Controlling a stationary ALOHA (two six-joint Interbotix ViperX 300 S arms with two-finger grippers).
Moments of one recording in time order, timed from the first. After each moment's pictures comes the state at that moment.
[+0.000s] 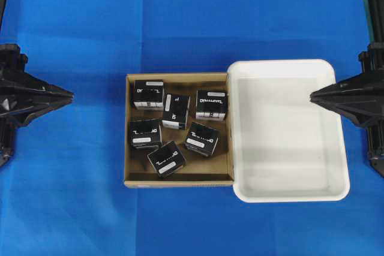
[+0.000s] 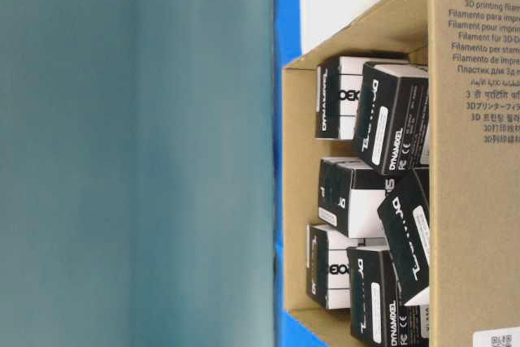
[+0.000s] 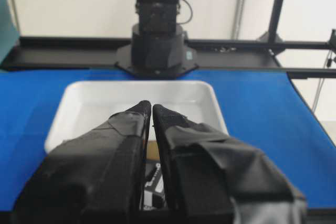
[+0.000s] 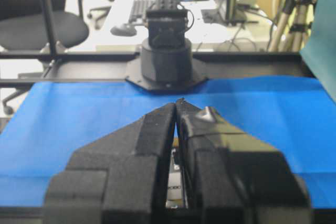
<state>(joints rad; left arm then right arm) 0.00 -0.97 1.17 0.00 -0.29 0.00 0.00 -0.96 1.17 0.00 -0.29 0.00</state>
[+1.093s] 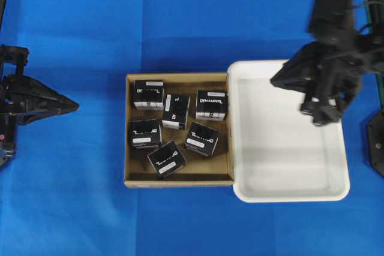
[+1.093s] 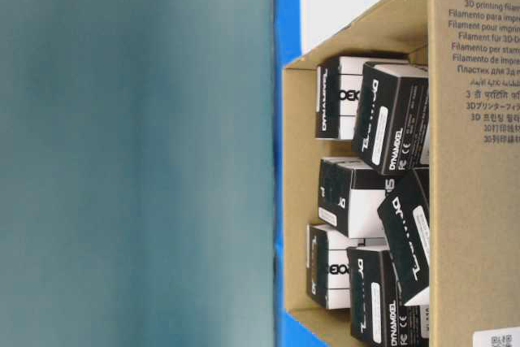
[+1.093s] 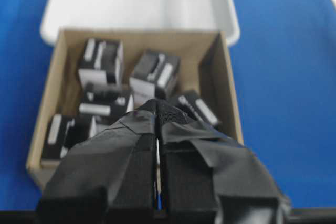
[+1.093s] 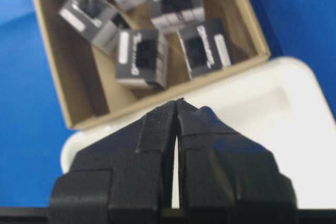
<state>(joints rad) 0.01 -0.94 1.01 0.01 0.27 -0.05 -0.17 -0.49 0.55 0.09 0.78 0.15</state>
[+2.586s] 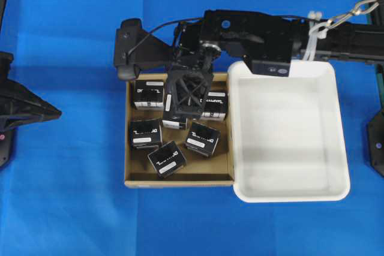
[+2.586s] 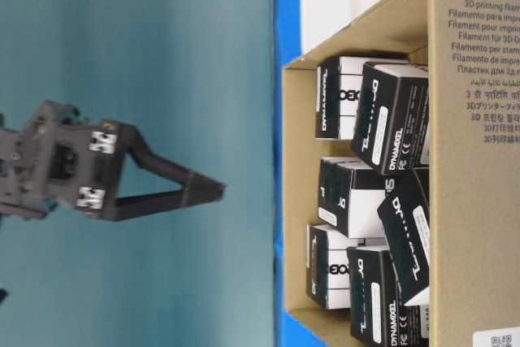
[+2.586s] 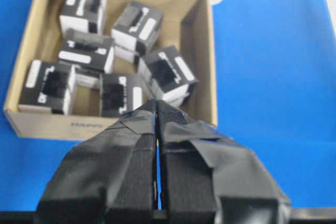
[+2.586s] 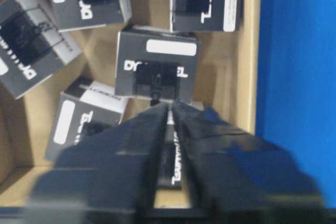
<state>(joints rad) -0.03 -1.01 0.98 0.01 0.46 -0.16 -0.16 0.31 -0.13 0.07 1.09 -0.19</state>
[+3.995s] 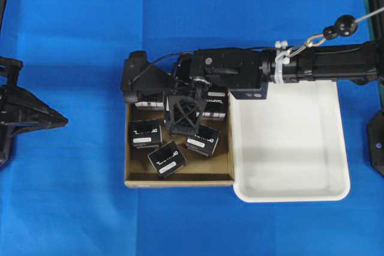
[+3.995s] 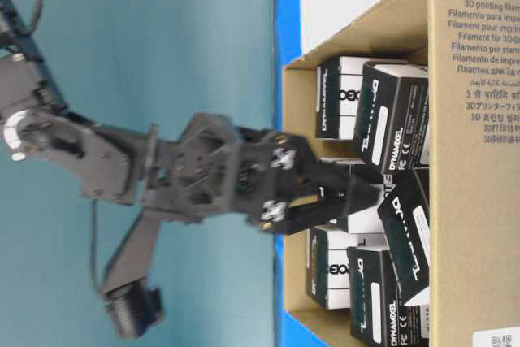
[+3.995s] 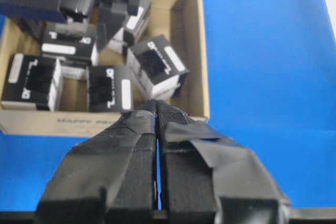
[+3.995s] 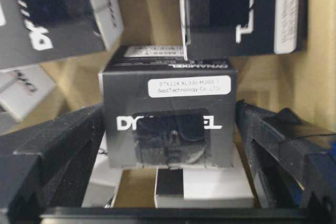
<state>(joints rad) -0.06 -0.96 0.98 0.01 0.44 -0.16 -0.14 0.44 0.02 0.06 0.86 -0.11</state>
